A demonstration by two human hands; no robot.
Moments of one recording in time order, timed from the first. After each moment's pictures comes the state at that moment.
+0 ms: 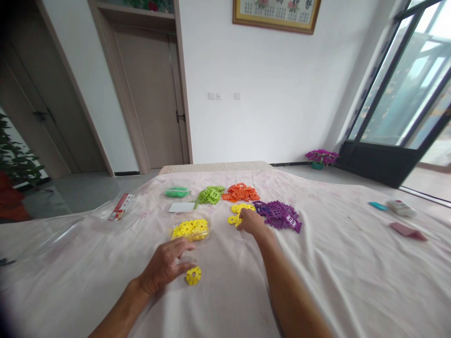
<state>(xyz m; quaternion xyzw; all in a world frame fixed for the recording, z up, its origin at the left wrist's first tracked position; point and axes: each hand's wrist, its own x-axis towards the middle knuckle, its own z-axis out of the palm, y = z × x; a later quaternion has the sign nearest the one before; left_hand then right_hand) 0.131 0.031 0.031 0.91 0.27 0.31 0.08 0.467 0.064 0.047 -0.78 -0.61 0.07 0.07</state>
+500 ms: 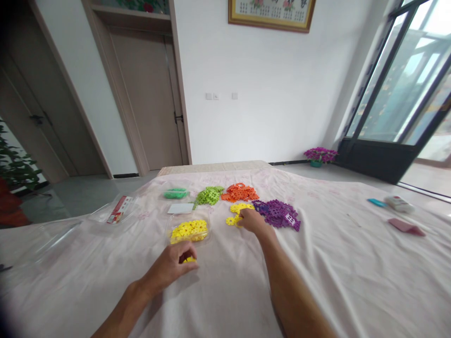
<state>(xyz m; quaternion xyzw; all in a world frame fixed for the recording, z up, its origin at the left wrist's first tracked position) 0.149 0.023 0.044 0.85 0.35 0.25 0.30 0.474 0.063 0.055 -0.75 -0.65 0.08 0.08</state>
